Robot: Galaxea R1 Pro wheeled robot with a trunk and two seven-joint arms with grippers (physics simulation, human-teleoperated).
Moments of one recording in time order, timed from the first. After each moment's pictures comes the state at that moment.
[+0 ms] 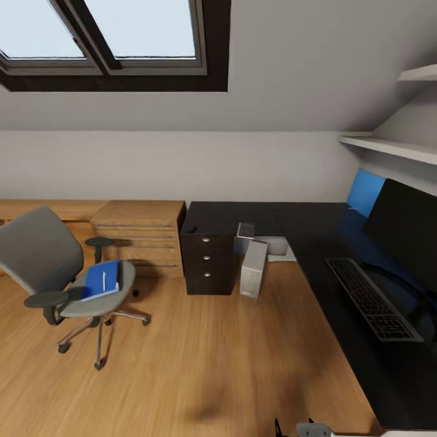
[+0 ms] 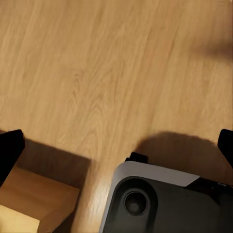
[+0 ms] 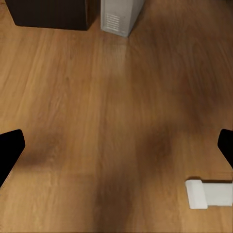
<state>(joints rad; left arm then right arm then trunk) 0.03 0.04 -0.48 -0.46 0.55 -0.35 0.40 -0.37 0.05 0.12 0.02 0.00 -0.76 -0.17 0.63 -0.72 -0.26</state>
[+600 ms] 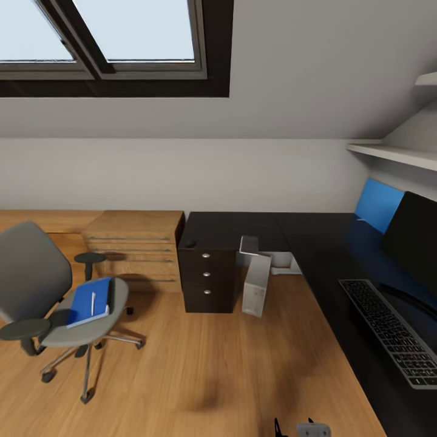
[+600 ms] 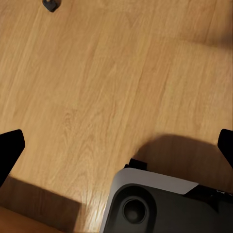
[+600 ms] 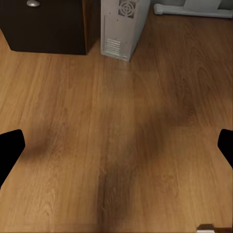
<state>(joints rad) 0.03 0.04 -0.48 -0.46 0.55 -0.35 0.40 -0.37 0.05 0.12 0.02 0.00 -0.77 -0.17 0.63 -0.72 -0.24</state>
